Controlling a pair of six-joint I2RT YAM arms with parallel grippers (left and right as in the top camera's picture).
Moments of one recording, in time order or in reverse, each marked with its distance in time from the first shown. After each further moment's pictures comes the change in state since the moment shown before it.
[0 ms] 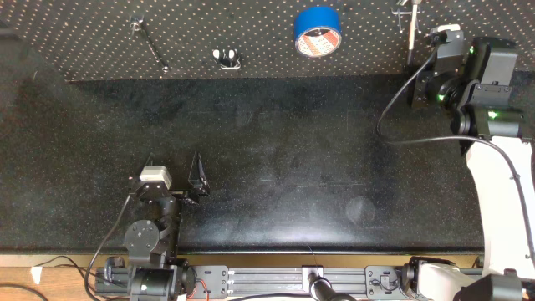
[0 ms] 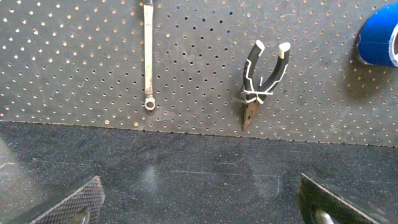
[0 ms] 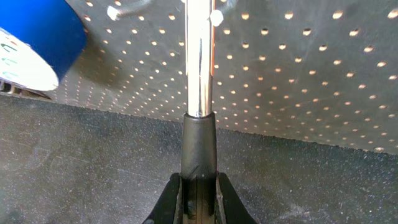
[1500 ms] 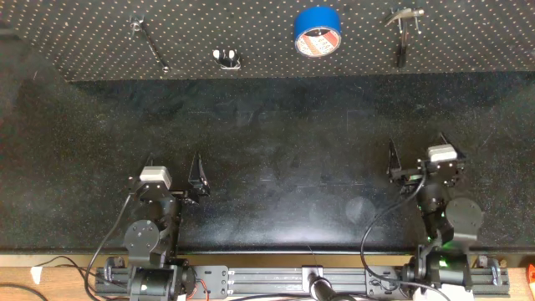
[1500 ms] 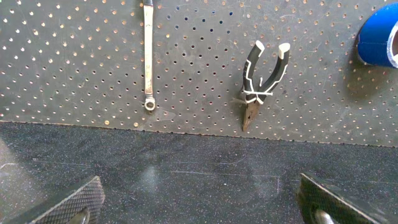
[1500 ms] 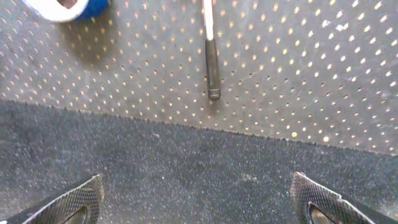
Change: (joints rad) left arm 0.000 0.000 0.000 0.000 0.000 0.000; right arm 0.001 -0.919 -1.093 0.780 0.180 -0.038
